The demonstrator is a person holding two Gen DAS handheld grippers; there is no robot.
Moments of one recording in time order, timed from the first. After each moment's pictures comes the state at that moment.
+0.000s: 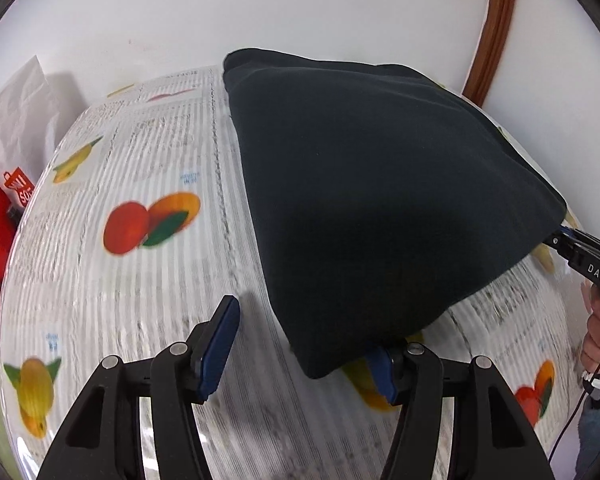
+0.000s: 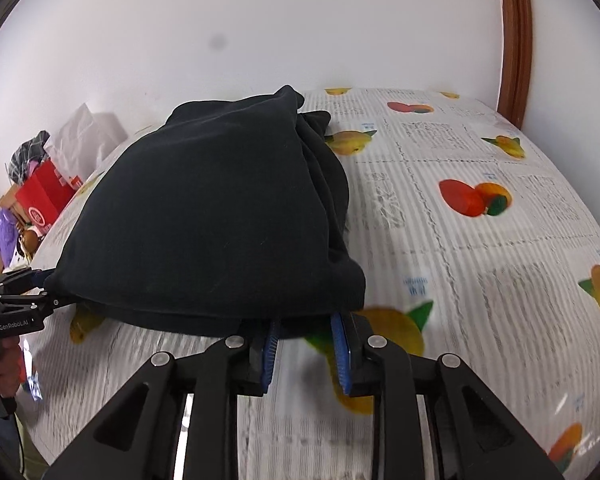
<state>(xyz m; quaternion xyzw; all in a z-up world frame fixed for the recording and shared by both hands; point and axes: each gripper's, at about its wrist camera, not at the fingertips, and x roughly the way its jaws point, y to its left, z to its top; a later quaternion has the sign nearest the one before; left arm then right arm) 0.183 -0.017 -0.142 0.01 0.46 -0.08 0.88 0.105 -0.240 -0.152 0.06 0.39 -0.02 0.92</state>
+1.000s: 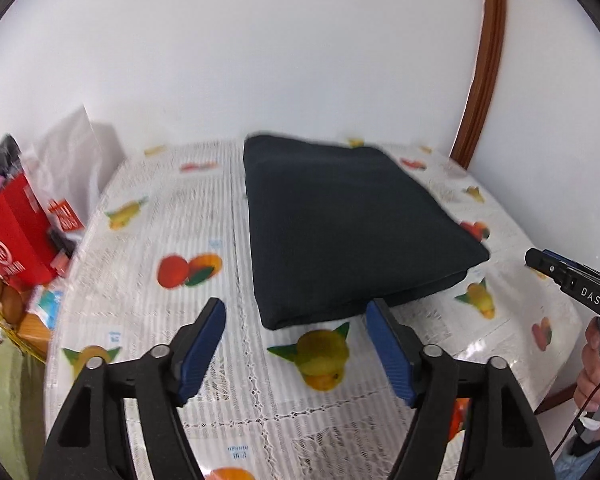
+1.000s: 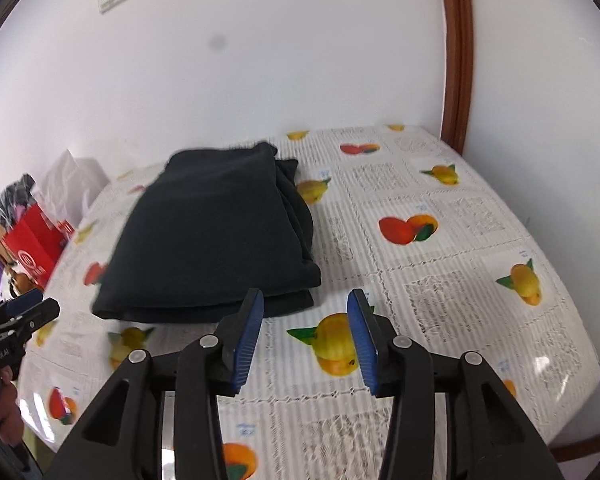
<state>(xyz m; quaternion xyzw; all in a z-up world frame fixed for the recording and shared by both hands) 0.103 -0.028 -0.036 -0.01 0.37 -0.05 0.93 0.040 -0.226 -0.053 0.08 0.35 -0.11 0.93</state>
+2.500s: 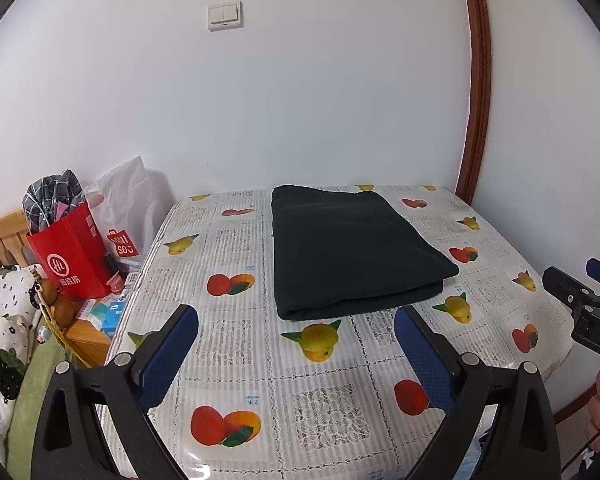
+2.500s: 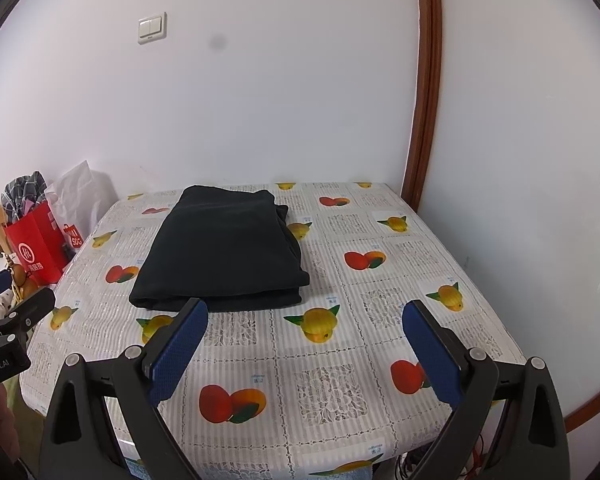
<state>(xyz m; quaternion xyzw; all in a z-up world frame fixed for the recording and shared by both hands) 0.008 -0.050 0.022 0.01 0.30 0.01 0.95 -0.068 -0.167 0.011 0.01 0.29 -0.16 0.94</state>
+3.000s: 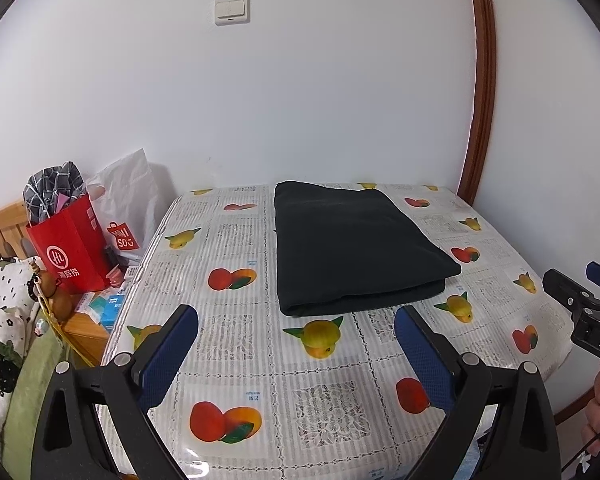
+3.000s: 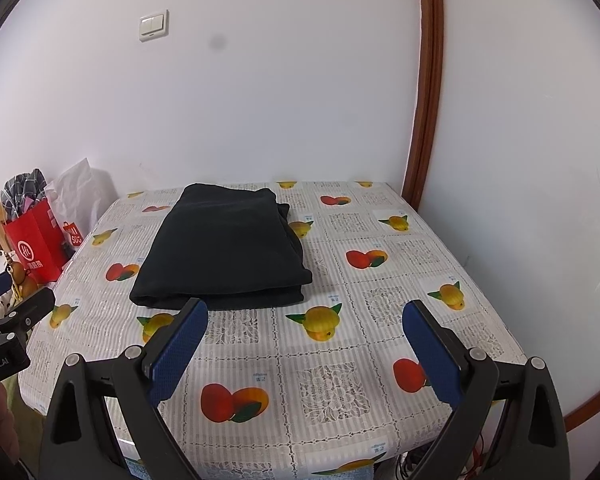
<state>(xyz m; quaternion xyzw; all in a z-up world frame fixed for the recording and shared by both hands) 0.007 -0.045 0.018 0.00 0.30 0.01 0.95 -0.067 -0.165 0.008 0.00 0.29 -0.16 0.94</state>
